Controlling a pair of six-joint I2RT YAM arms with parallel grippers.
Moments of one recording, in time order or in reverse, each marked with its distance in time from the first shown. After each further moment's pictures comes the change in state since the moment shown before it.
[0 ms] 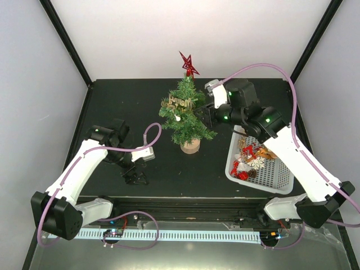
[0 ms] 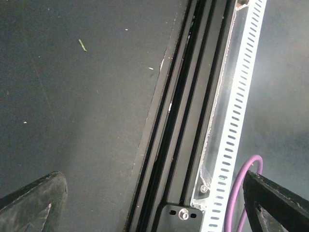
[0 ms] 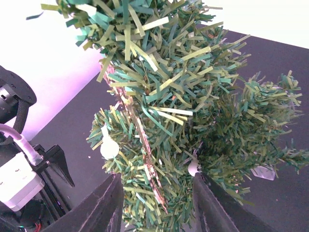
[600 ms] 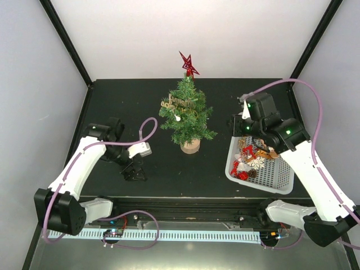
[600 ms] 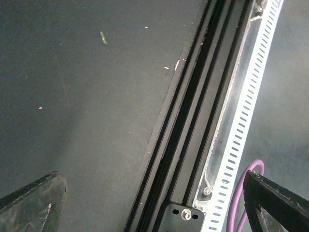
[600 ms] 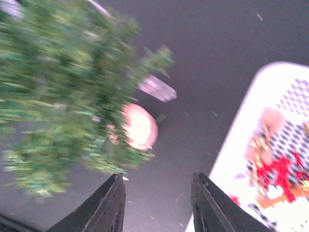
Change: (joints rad) left arm 0.069 0.025 -0.002 0.000 0.002 -0.001; right arm -0.106 -0.184 -0.108 -0.250 0.254 0.174
